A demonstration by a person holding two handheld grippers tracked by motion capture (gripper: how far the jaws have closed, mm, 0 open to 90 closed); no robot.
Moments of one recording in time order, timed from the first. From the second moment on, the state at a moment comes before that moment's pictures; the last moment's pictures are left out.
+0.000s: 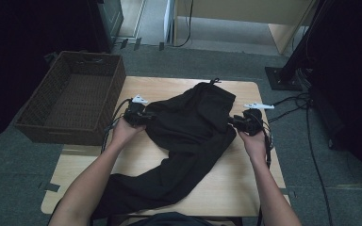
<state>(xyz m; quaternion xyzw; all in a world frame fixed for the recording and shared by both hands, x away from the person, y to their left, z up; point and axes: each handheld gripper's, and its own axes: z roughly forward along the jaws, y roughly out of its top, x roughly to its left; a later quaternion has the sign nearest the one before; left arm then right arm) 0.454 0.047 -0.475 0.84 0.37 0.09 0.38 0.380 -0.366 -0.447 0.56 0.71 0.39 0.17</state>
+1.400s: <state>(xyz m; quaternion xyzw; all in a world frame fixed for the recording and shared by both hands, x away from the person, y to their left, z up) 0.531 -0.059 -0.497 0.87 0.33 0.10 0.36 0.395 -0.308 -0.516 0.51 0.75 0.39 0.15</state>
